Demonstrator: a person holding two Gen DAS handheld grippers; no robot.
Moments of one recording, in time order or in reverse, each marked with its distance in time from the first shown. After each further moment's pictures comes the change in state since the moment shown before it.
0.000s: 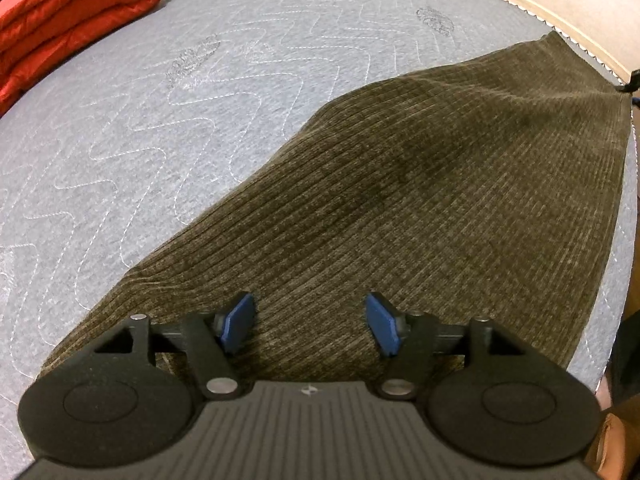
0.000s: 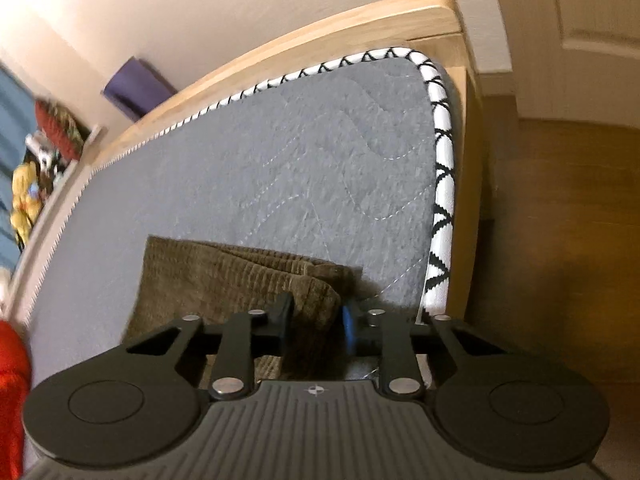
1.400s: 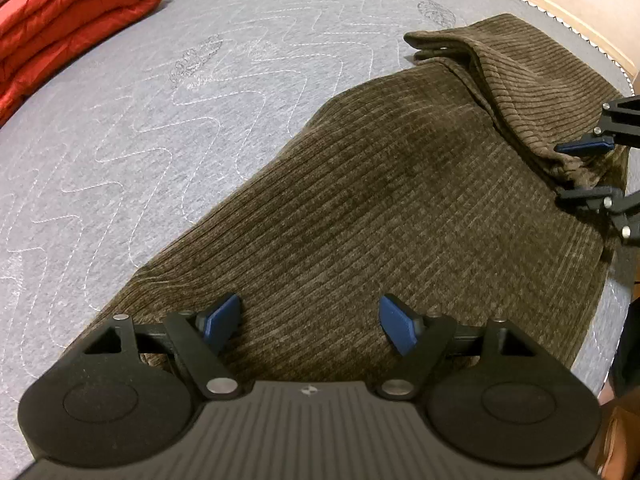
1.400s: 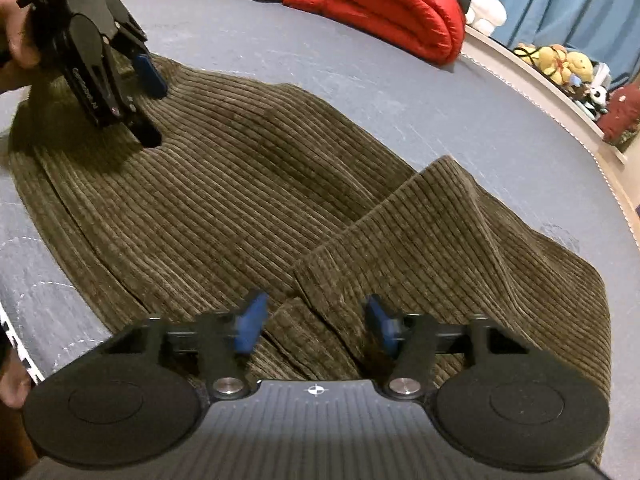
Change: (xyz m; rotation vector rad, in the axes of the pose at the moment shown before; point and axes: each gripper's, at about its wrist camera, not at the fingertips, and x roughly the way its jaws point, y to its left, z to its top) left arm -0.002 0.003 0.000 0.026 0.012 0.015; right arm -0.114 0.226 -0.415 -1.756 0.223 0.572
